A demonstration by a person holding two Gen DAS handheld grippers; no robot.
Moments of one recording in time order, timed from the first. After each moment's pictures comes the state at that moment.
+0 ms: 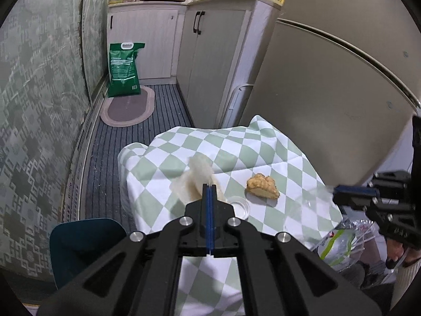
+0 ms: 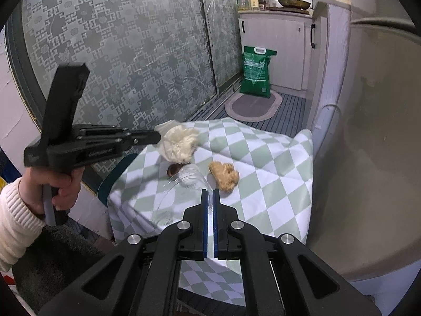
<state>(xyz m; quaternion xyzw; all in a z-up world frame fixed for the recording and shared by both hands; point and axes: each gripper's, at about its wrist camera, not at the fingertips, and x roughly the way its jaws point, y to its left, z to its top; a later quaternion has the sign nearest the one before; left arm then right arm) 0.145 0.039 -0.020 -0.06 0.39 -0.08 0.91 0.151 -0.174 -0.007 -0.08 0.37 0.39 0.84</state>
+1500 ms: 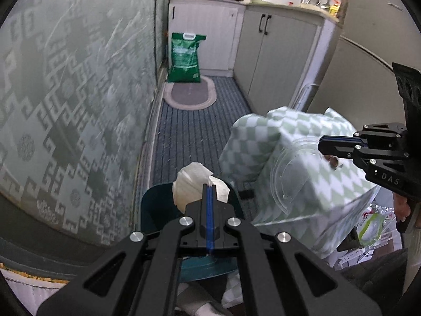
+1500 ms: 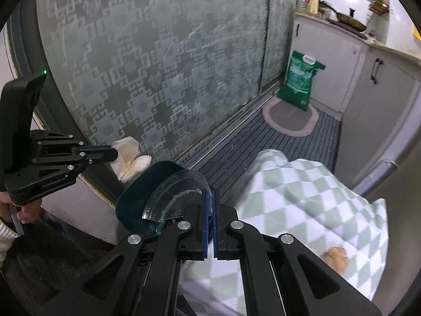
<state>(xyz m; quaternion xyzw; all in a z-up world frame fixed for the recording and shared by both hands) 0.040 0.218 -0.023 -0.06 0.42 0.03 0.91 0.132 0.046 -0.004 -0.18 0.38 0.43 0.80</state>
